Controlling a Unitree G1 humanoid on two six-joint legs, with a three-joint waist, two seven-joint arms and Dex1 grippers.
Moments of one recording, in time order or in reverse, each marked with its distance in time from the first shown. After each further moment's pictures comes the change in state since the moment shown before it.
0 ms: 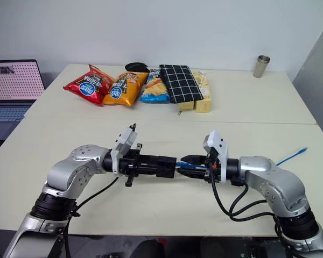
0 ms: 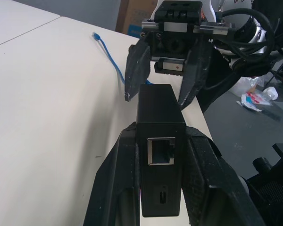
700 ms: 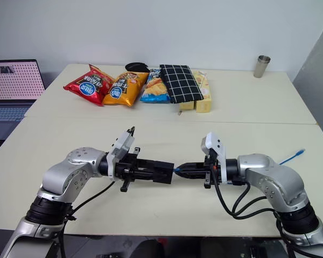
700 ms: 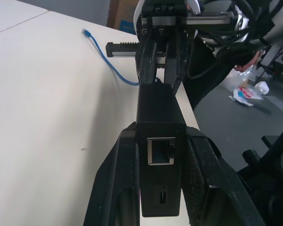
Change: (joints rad) left arm 0.065 0.068 0.018 -0.035 0.007 -0.020 -0.059; right arm -0.029 -0.099 0.018 0.086 -0.006 0.017 0.116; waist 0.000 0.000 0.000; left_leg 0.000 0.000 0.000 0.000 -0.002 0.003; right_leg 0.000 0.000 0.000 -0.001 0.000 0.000
